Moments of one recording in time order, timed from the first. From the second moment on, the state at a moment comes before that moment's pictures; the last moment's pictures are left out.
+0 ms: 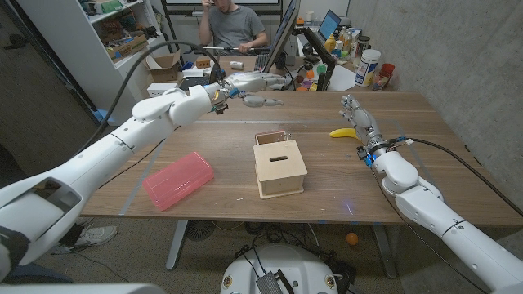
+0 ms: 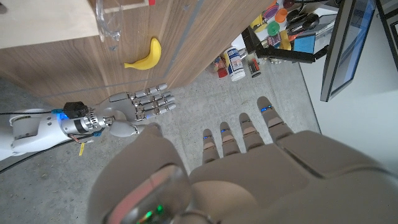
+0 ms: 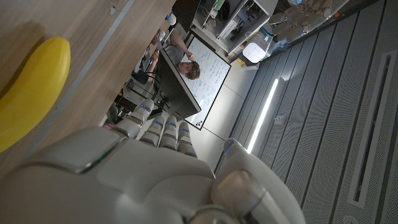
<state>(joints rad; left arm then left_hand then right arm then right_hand) 0.48 0.80 0.61 -1.68 0.61 -0.38 -0.09 0.48 0.04 0.17 0.13 0.21 0.05 -0.14 0.18 0.18 0.04 -0.02 0.19 0.21 0.06 0.09 0.18 0.20 -0.01 0.19 0.47 0.18 -1.05 -0.67 -0.32 -1.64 0.42 0.30 -0.16 0.06 0.09 0.27 0.13 0.27 0.03 0.04 0.19 0.18 0.05 0.04 0.20 0.18 -0.02 -0.02 0.19 0.18 0.14 -0.03 0.19 0.17</state>
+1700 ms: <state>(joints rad) 0.60 0.86 0.45 -1.74 0.49 -0.39 0.07 0.36 0.06 0.12 0.15 0.20 -0.04 -0.17 0.18 0.17 -0.07 -0.04 0.19 0.19 -0.12 0.09 0.17 0.19 -0.15 0.19 0.35 0.18 -1.11 -0.66 -0.32 -1.75 0.37 0.25 -0.25 0.06 0.09 0.27 0.13 0.27 0.03 0.04 0.19 0.18 0.05 0.03 0.20 0.18 -0.02 -0.02 0.19 0.18 0.14 -0.03 0.19 0.17</state>
